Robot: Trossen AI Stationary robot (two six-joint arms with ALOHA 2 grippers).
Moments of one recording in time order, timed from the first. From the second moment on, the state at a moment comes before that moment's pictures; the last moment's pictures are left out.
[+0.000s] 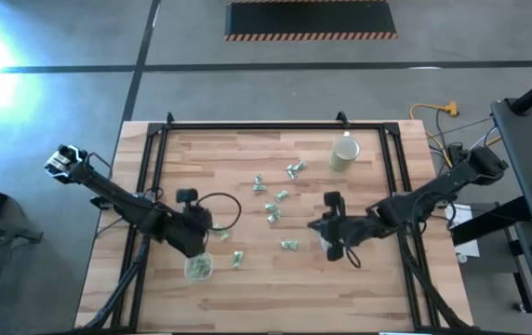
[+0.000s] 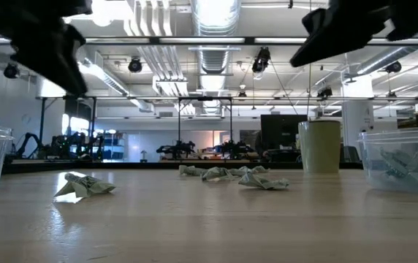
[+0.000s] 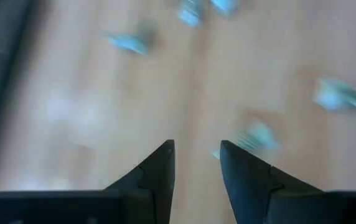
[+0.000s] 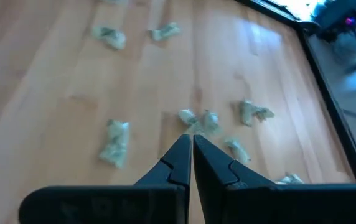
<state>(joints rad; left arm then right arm) -0.52 1.20 0.86 -0.87 -0.60 -0.54 0.44 1.29 0.78 -0.22 0.53 0.01</state>
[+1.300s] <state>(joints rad) -0.52 1.21 0.86 -0.86 -0.99 -0.57 0.24 1.74 0.84 0.09 0.02 0.05</state>
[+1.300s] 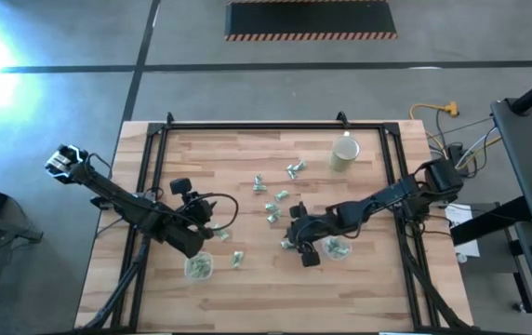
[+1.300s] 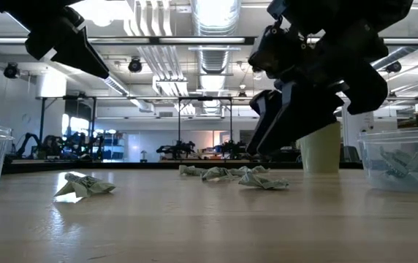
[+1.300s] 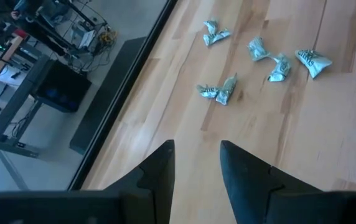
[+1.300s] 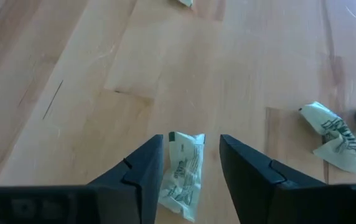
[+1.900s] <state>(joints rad) -0.52 1.21 0.85 -0.85 -0.99 -0.57 0.24 1.82 0.86 0.11 0.02 0.07</state>
